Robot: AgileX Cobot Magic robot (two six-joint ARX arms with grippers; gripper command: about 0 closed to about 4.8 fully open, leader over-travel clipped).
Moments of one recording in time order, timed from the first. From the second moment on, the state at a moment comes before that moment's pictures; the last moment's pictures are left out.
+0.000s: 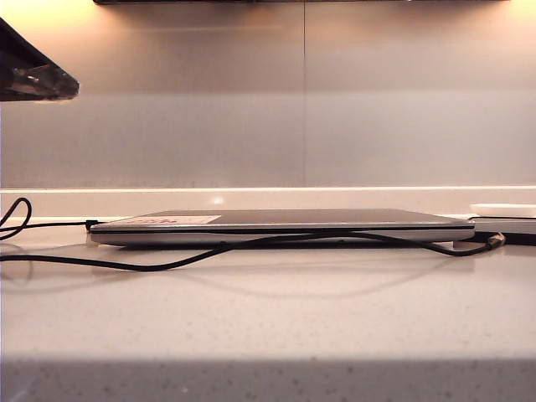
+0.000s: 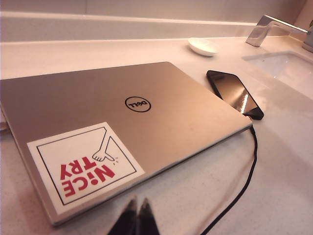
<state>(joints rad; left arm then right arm) -0.61 0.39 0.24 0.00 0.11 -0.19 -0.01 0.75 0.79 -0.67 -0.20 0.11</state>
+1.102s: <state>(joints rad) 0.02 0.00 0.04 0.09 0.12 -0.08 -0.01 0.75 0.79 -0.67 -0.20 0.11</state>
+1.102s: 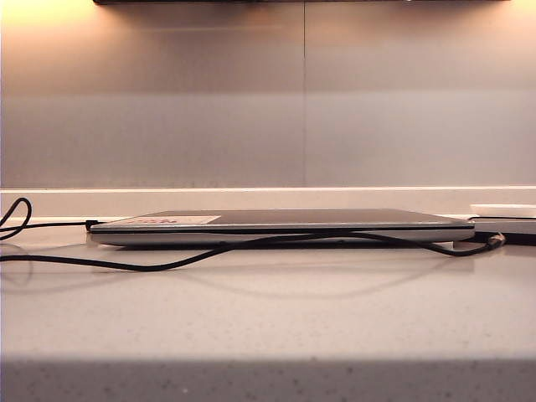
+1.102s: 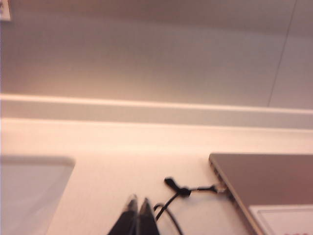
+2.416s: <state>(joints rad) 0.02 0.00 0.01 0.04 0.11 -0.02 -0.01 0.75 0.79 -0.67 -0.20 0.11</state>
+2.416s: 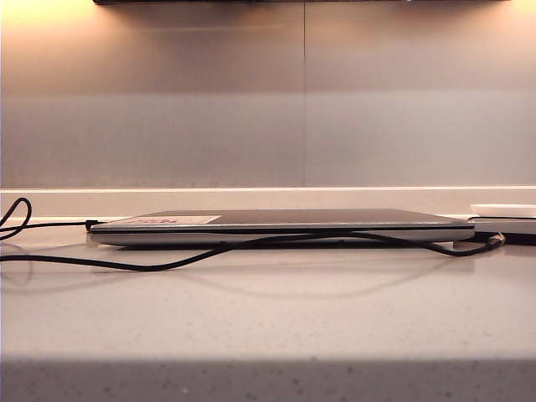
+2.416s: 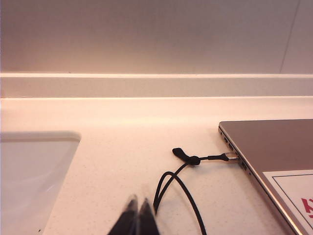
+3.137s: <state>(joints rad) 0.02 0.00 0.01 0.04 0.11 -0.02 0.01 0.40 0.31 0.02 0.00 0.10</state>
